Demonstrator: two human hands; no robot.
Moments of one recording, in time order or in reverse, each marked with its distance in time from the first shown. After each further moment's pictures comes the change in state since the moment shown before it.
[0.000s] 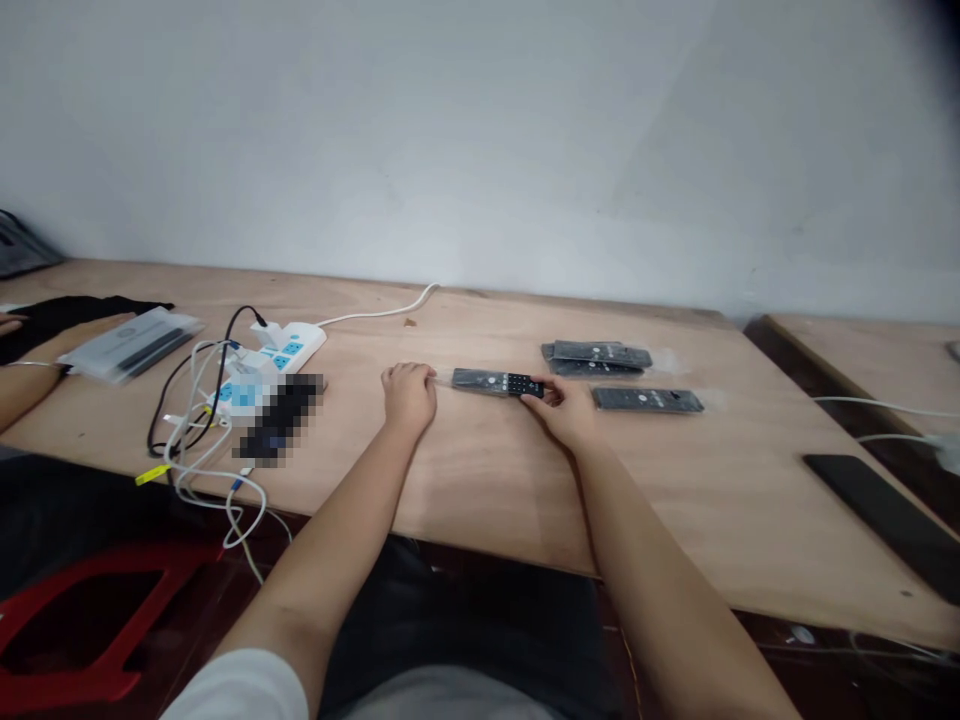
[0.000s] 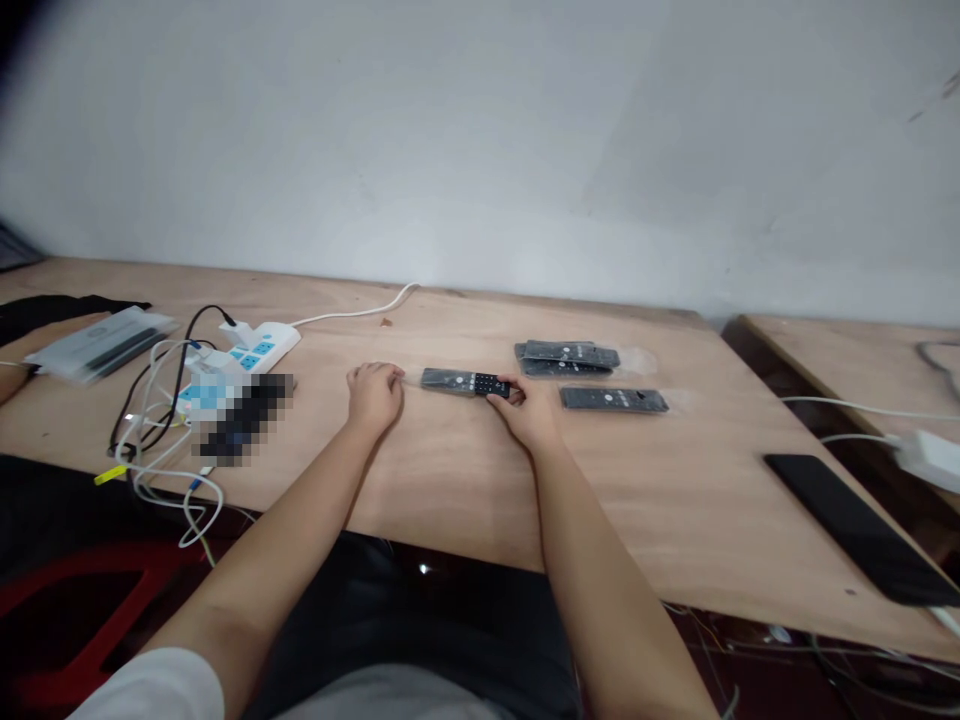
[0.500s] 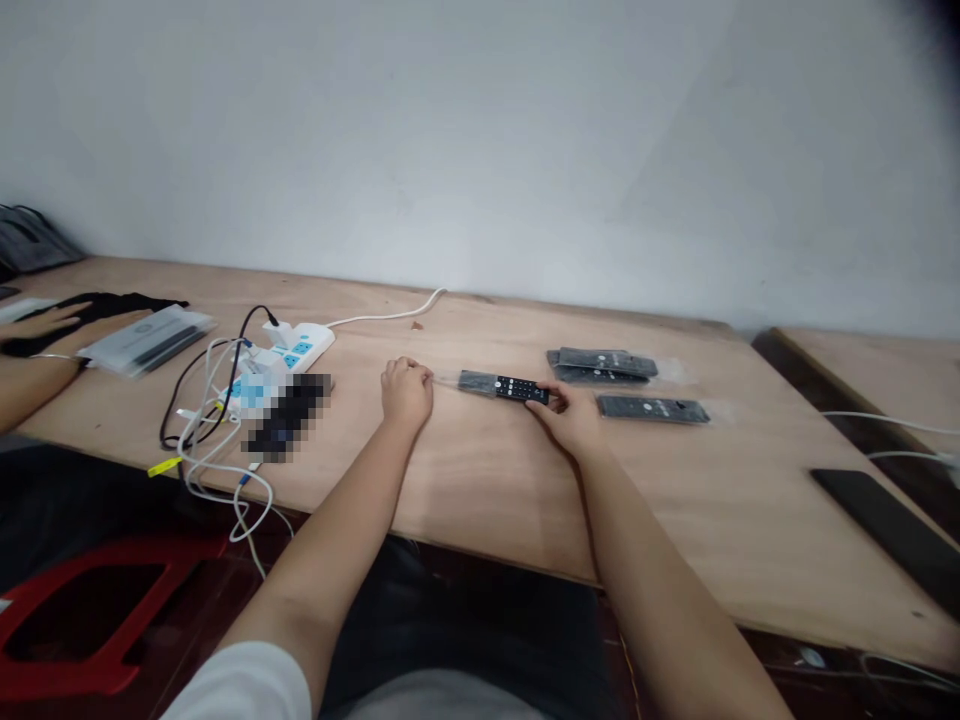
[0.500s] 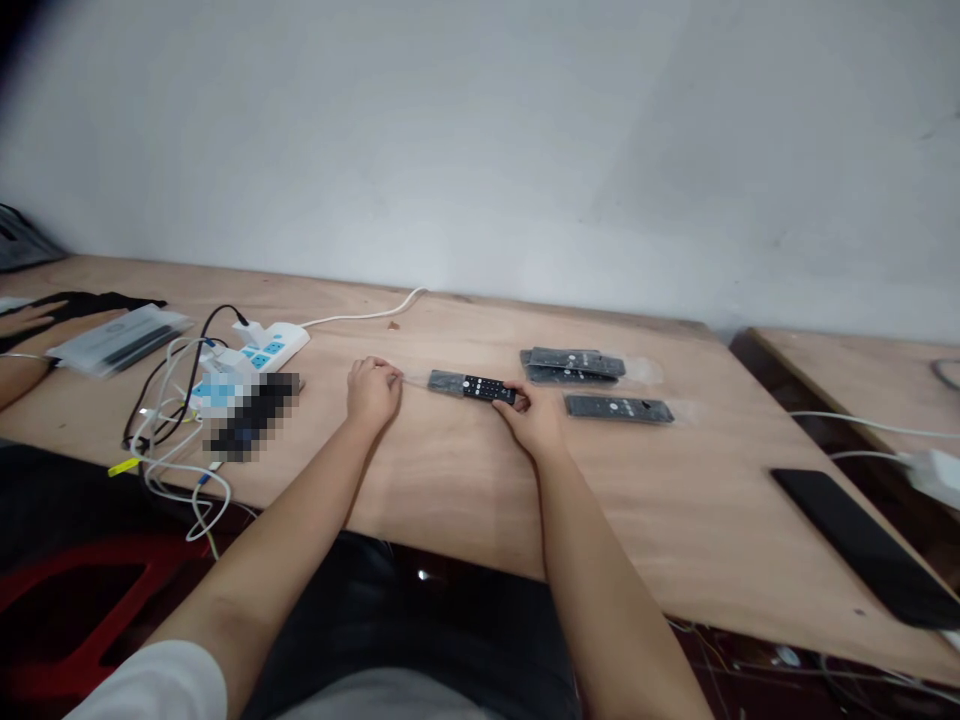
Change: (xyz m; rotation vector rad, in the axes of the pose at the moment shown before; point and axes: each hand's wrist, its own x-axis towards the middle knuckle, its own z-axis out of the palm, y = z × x) left_hand 0.007 -0.013 -0.005 0.071 0.033 -0.069; right_hand -0.001 -0.004 -0.002 -0.044 0.012 0.034
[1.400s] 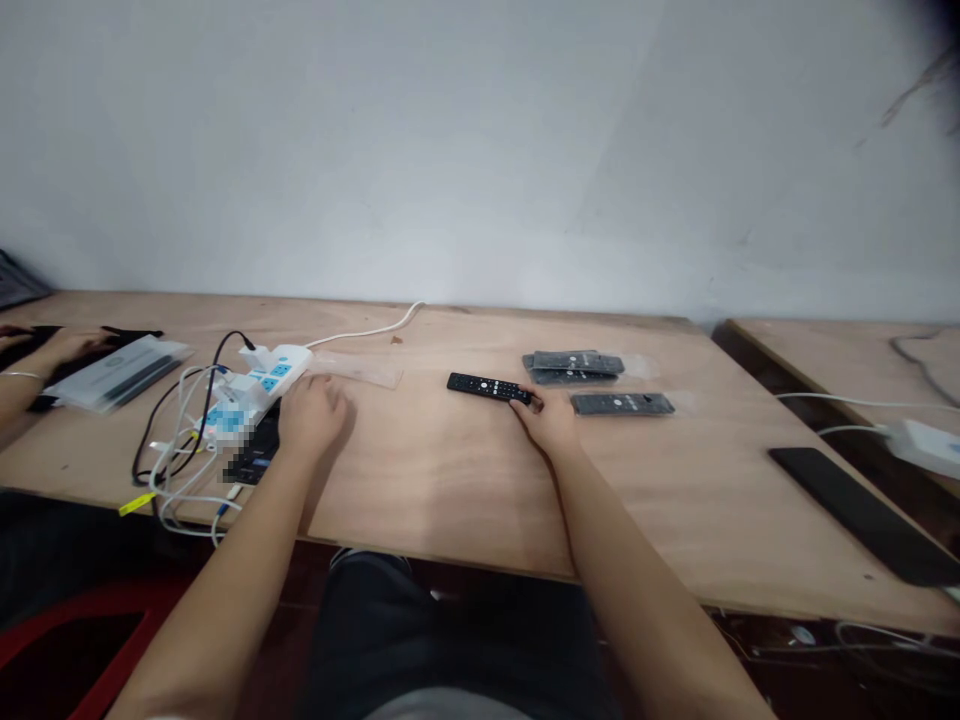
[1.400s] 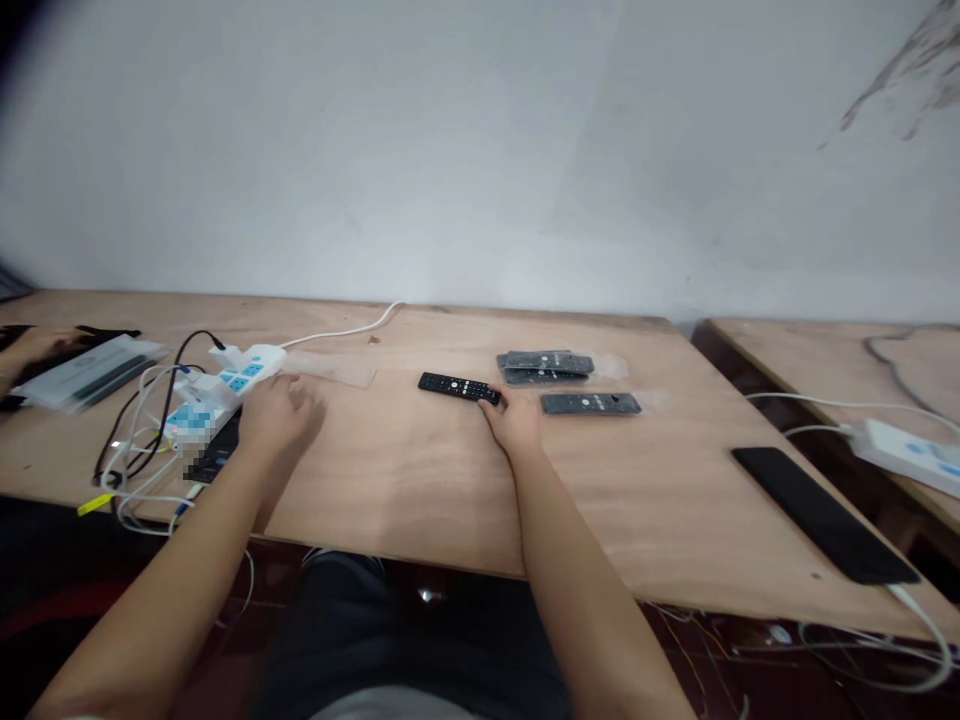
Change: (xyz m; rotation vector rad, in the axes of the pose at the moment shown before) left_hand -0.003 -0.087 -0.076 0.250 -0.010 -0.020; right_hand -0.001 -0.003 -0.004 -0.243 0.097 -0.033
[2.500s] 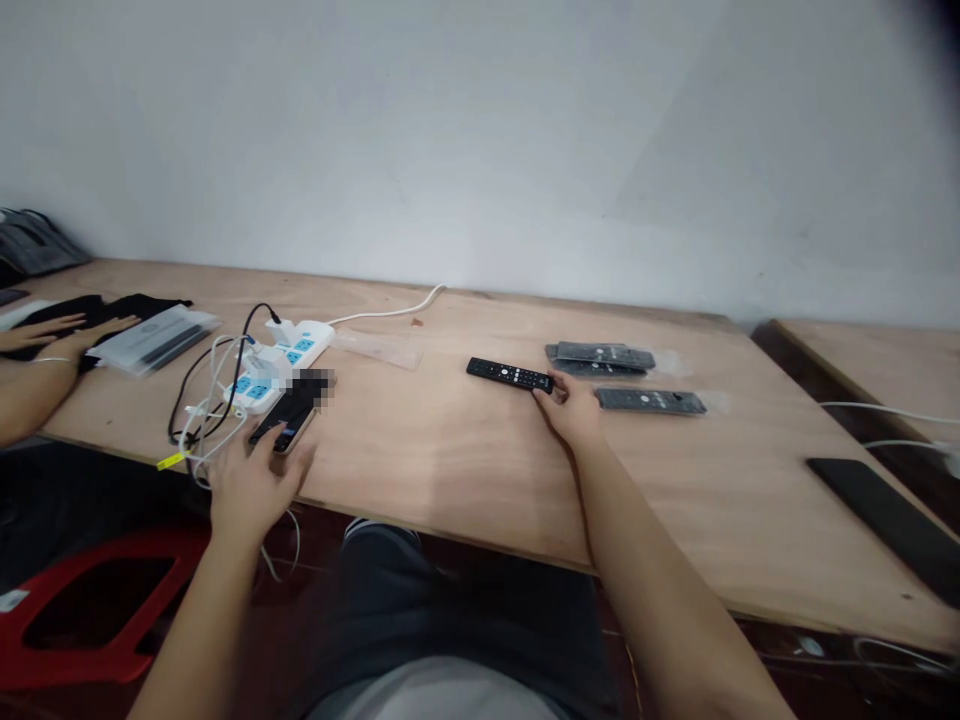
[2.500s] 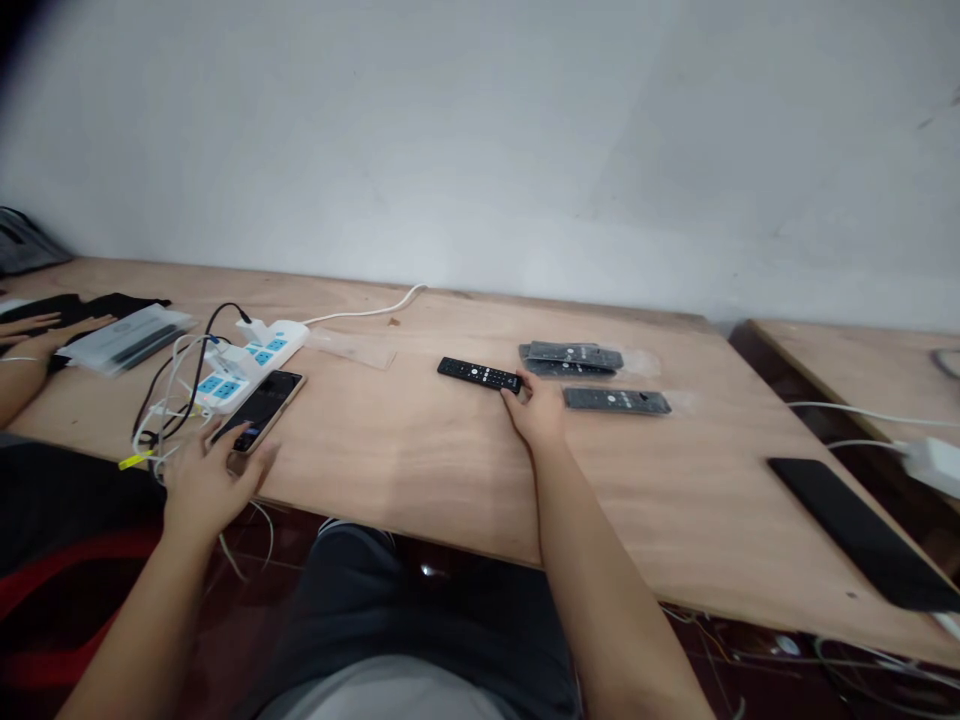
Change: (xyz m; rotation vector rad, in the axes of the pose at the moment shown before) left_hand -0.138 -0.071 -0.037 0.031 0.141 -0.143; right_hand 0.001 0.006 0.003 0.048 0.017 0.054
